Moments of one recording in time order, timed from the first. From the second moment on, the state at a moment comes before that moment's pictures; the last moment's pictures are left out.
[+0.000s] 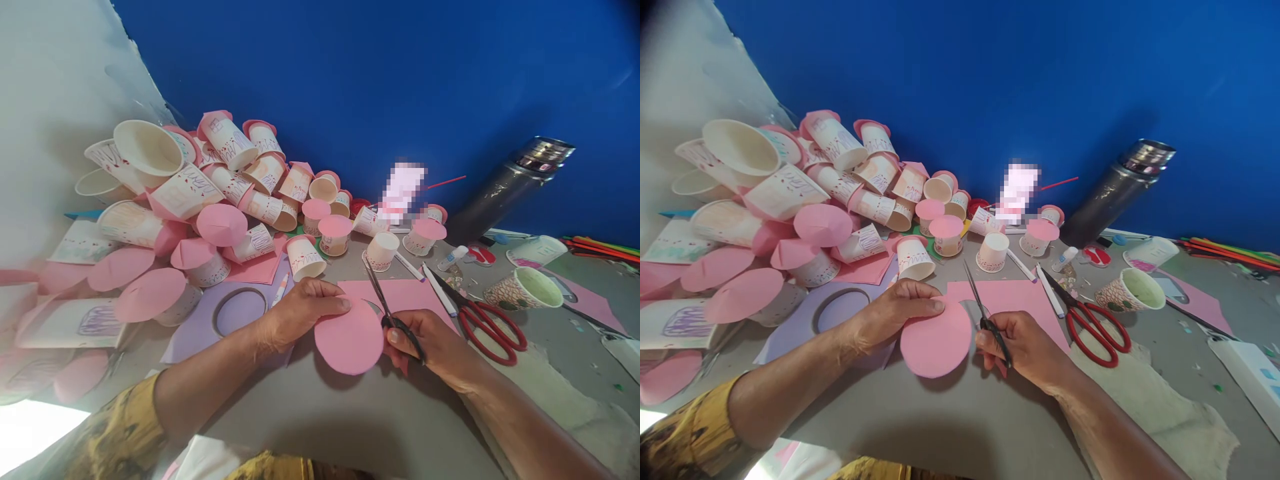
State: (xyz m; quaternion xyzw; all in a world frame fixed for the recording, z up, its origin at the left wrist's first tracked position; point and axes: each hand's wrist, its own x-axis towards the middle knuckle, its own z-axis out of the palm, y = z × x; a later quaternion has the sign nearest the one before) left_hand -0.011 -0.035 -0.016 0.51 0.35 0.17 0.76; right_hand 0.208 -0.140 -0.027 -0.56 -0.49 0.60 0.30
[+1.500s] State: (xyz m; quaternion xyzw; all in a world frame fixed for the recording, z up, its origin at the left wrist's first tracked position) left_hand 0.003 -0.035 -0.037 0.48 0.35 0.25 0.77; right_hand 0.239 -0.136 -0.007 -0.77 -0.60 0.19 0.14
